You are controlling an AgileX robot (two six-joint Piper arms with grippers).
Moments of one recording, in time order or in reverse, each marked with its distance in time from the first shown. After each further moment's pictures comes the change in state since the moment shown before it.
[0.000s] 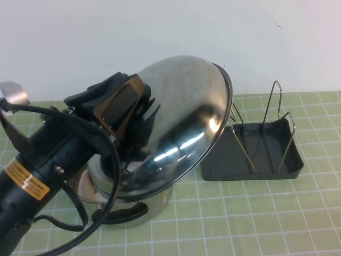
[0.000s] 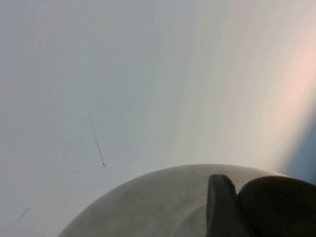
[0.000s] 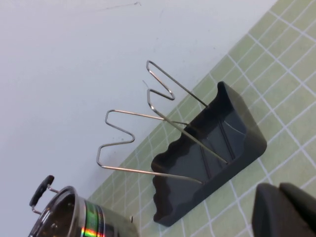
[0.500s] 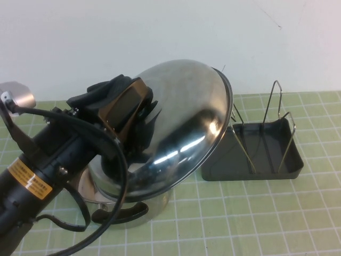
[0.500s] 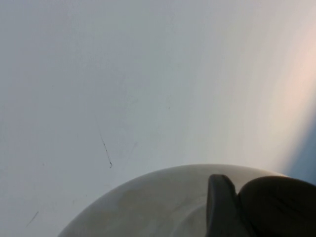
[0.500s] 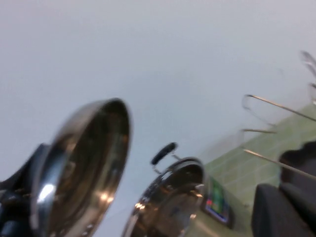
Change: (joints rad) right arm 0.028 0.077 -0.109 0.808 0.107 -0.875; left arm 0.000 0.022 0.000 0.011 -0.002 0.036
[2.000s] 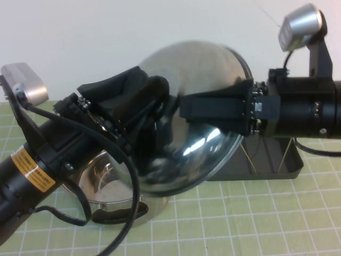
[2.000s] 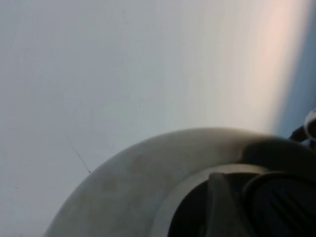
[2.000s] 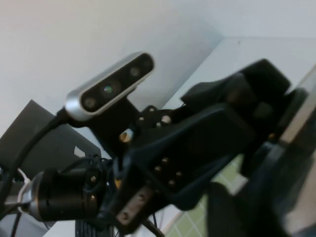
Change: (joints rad) right arm 0.389 1.360 -0.909 0.336 0.543 -0.646; left arm 0.000 0.002 -0.069 0.167 0.000 0.025
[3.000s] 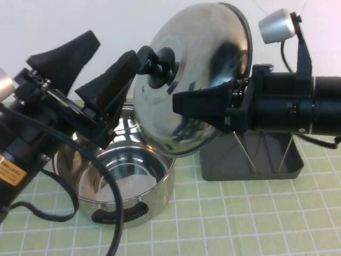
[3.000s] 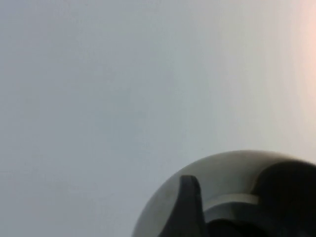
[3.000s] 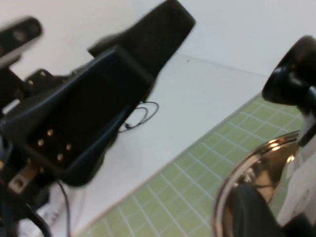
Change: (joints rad) right arm 0.072 0.003 -0.040 -0.028 -0.219 -0.193; left arm 0.006 -0.138 -0.006 -0.154 0.117 0.284
